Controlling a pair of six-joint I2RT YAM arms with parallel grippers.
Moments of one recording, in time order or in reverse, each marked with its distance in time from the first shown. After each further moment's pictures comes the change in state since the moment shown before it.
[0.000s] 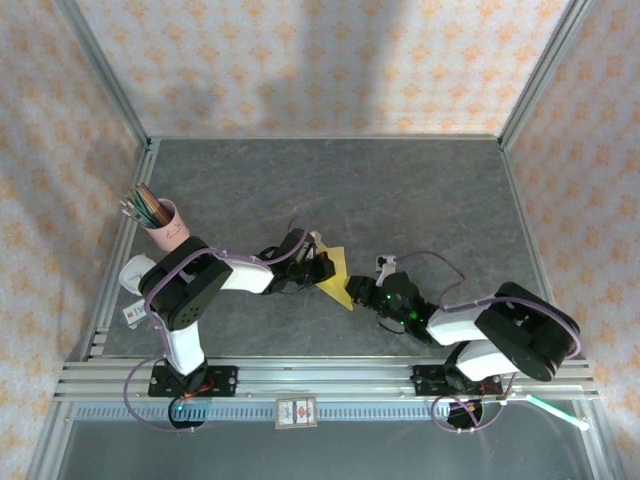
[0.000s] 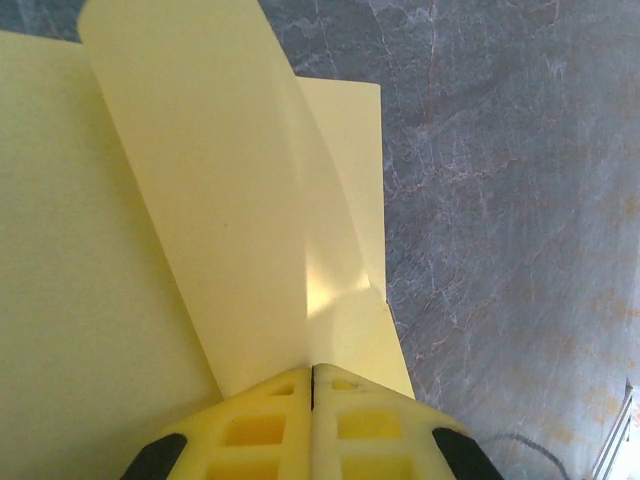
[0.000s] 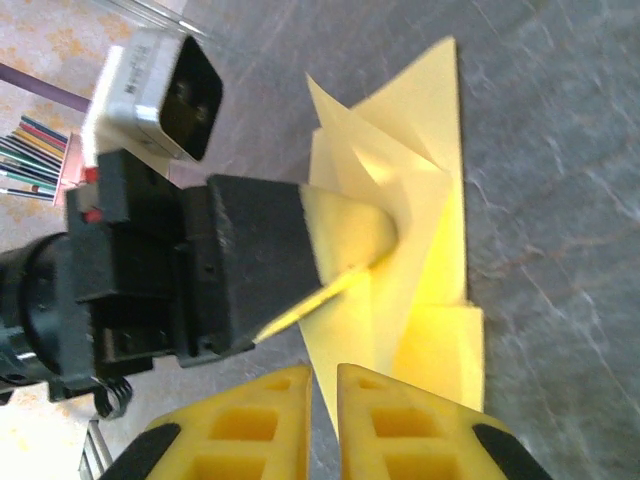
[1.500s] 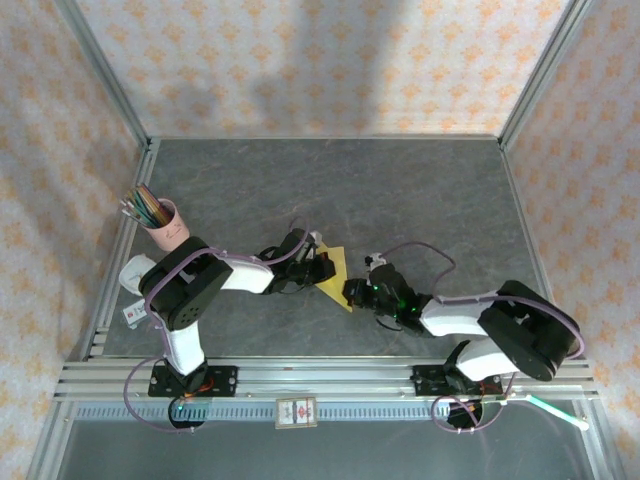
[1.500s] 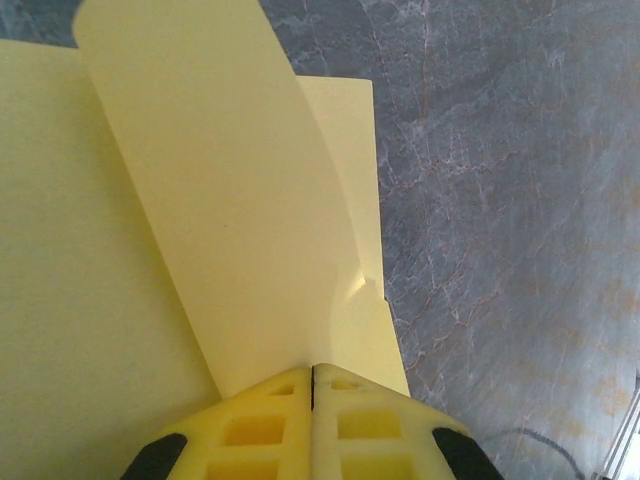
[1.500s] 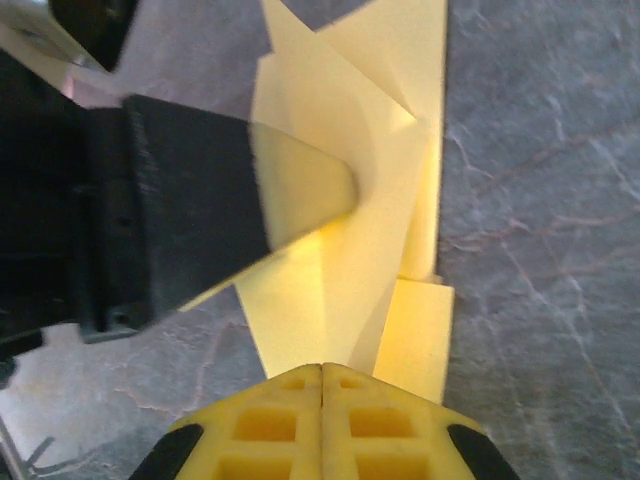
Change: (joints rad) left arm 0.000 0.002 0.000 0.000 0.000 0.034; right arm 0.011 0.003 0.121 -0.299 -0.029 -0.144
